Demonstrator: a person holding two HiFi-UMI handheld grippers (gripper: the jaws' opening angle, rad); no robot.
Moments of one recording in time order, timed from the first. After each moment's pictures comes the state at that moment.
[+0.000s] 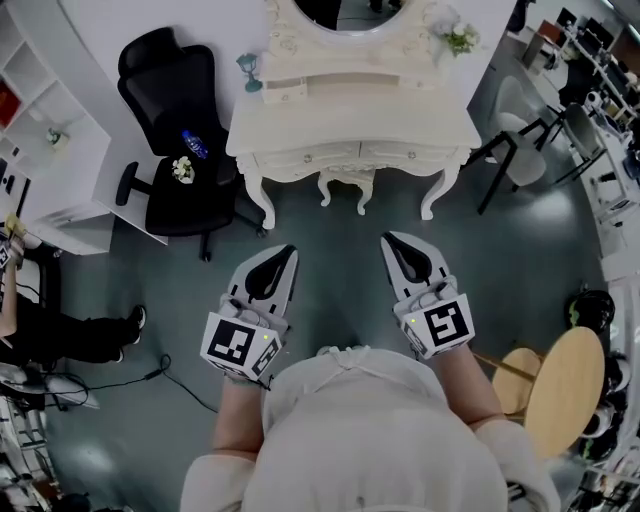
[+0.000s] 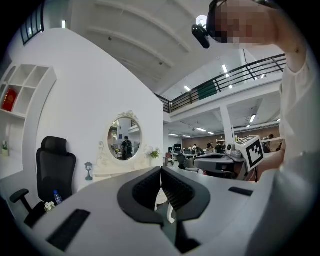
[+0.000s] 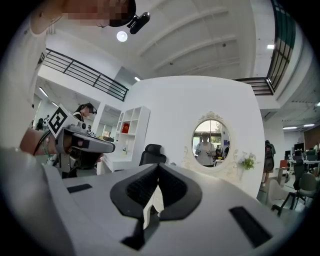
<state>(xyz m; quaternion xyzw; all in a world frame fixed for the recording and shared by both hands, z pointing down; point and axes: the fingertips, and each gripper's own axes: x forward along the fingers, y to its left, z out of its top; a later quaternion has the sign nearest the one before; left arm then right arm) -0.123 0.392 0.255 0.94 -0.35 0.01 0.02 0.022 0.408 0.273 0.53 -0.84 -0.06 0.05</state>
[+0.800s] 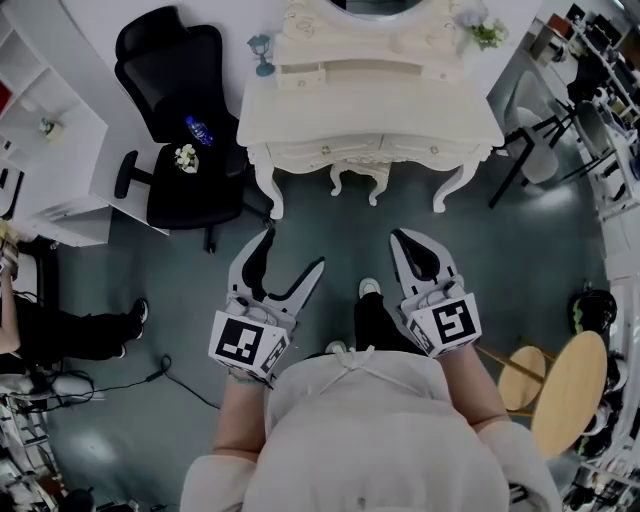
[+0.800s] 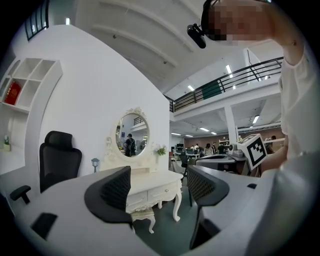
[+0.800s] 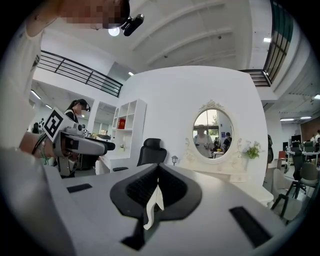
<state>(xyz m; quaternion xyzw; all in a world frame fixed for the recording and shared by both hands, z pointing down) -0.169 0.328 0.292 0.93 -0.36 0.00 0.03 -0.018 0.345 0.314 0.54 -0.84 -0.02 0.05</state>
